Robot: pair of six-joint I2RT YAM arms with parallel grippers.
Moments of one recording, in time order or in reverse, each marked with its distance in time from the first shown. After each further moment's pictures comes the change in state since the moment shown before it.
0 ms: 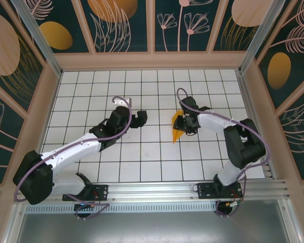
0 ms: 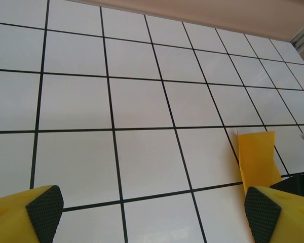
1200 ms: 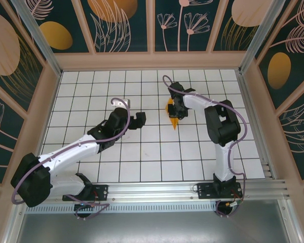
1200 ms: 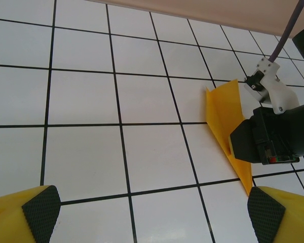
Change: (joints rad) left arm 0.000 -0.032 -0.022 -0.023 -0.009 0.003; right arm 0.002 0.396 0.503 -0.215 0.087 -0.235
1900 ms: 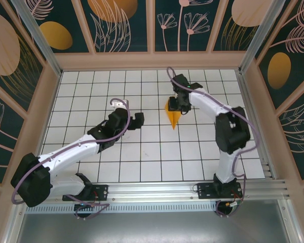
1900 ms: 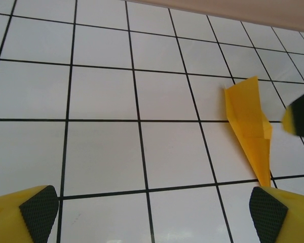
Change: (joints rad) left arm 0.002 -0.001 0.005 -0.052 -0.064 -0.005; right arm 0.003 -0.231 0.000 -0.056 0.045 -0.015
